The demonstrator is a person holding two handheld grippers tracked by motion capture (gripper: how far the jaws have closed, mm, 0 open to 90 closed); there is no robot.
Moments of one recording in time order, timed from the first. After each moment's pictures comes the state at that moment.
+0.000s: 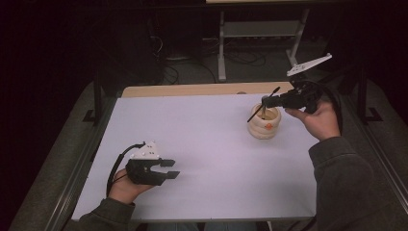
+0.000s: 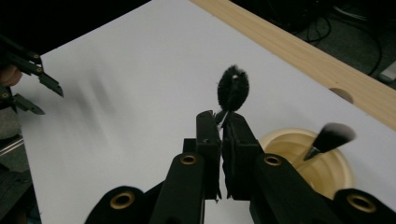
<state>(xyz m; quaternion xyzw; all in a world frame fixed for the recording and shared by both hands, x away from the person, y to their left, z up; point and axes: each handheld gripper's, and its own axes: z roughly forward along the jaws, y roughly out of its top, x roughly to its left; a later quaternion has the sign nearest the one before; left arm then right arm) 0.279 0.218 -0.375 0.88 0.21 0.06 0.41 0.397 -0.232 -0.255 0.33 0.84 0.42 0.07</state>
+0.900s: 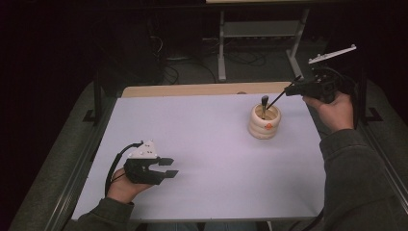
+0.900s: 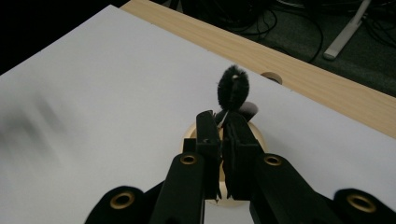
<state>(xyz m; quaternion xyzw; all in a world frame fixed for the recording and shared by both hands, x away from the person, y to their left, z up) 0.279 0.222 -0.373 0.88 0.22 0.07 0.42 0.419 -0.283 -0.253 0.42 0.80 0.41 0.10</state>
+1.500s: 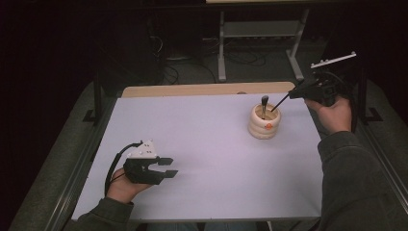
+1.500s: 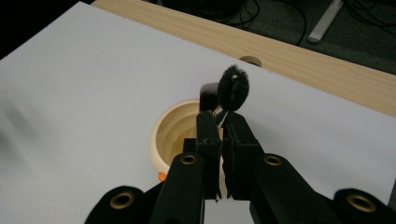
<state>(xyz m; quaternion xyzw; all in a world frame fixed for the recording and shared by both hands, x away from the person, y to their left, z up) 0.280 0.223 -0.373 0.88 0.22 0.07 0.42 0.430 -0.298 -0.279 0.47 0.79 0.39 0.10</state>
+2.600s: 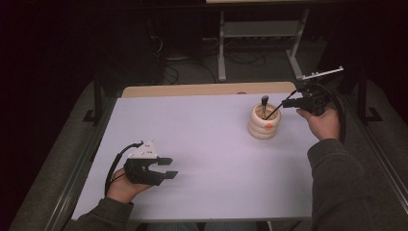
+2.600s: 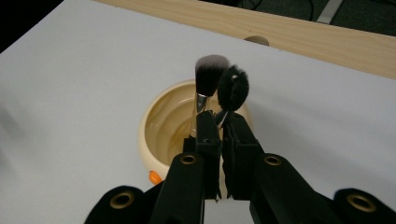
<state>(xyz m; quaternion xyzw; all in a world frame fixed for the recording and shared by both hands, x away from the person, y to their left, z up) 0.280 0.223 -0.375 0.88 0.22 0.07 0.41 0.436 -0.291 -0.322 0.49 0.77 0.40 0.08</state>
